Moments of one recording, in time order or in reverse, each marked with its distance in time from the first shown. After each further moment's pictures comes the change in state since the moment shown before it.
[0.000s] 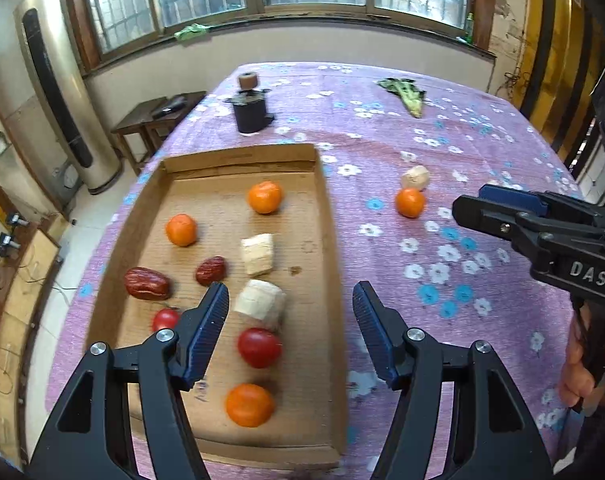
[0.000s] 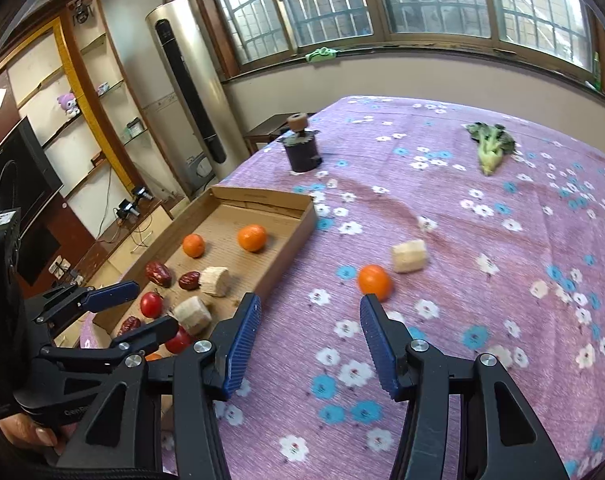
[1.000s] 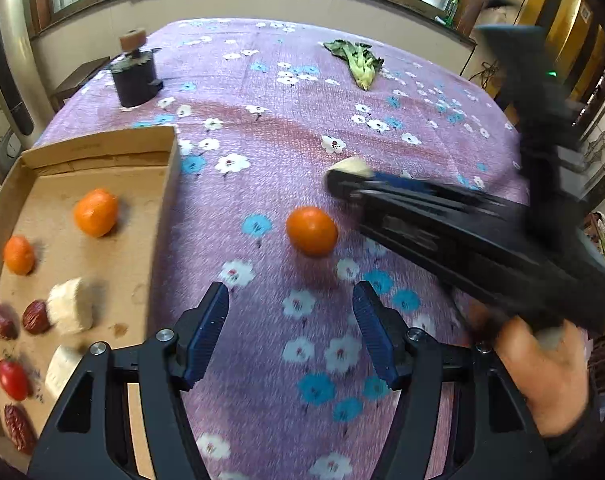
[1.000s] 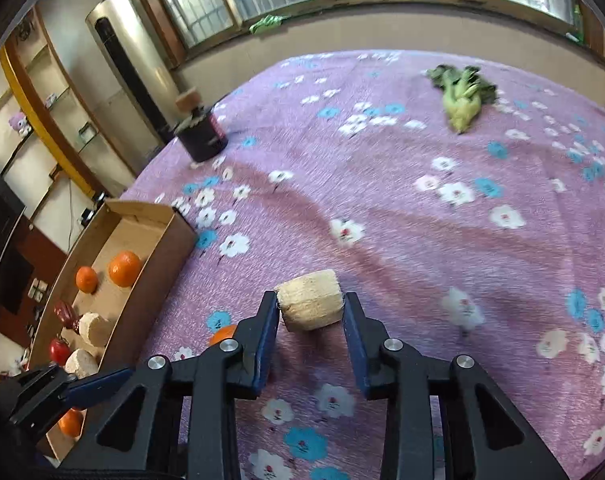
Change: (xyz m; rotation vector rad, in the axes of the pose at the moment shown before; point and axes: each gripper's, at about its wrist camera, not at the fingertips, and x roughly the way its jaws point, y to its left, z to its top) left arm 0.098 -0.081 0.049 -0.047 0.146 -0.174; right arm 0.099 -0.096 0.031 0.117 0.088 -0.084
